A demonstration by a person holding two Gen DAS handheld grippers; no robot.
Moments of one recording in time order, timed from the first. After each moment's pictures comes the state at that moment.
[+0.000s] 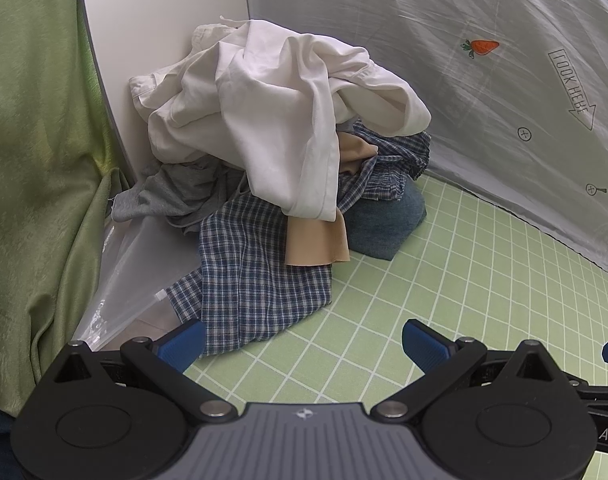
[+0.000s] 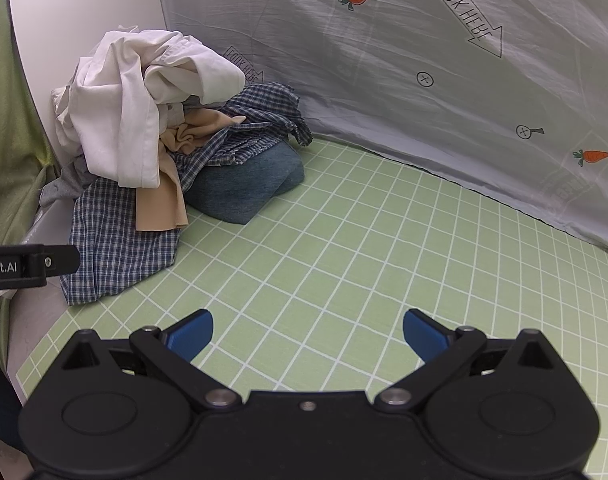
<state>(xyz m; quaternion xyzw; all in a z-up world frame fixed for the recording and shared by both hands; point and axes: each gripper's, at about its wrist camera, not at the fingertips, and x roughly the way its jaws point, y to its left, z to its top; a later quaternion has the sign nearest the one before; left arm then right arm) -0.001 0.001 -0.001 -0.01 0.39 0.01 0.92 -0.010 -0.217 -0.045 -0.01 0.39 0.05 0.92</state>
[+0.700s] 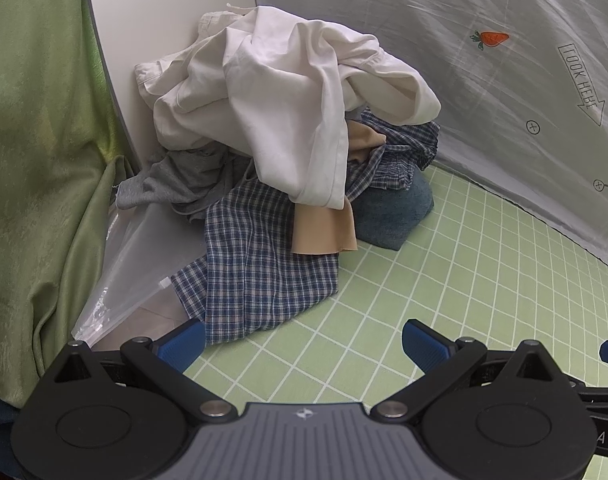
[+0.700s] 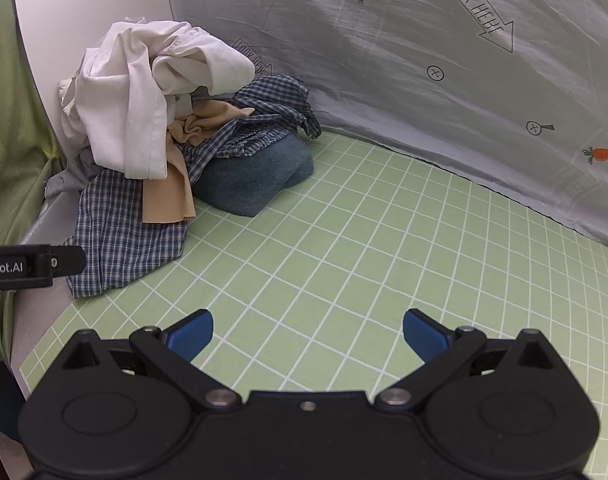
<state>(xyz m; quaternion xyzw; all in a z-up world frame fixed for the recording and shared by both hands) 0.004 0.006 -0.006 -0.02 0.41 0.02 0.91 -0.004 -0.209 -0.048 -0.02 0.40 0.06 0.91</state>
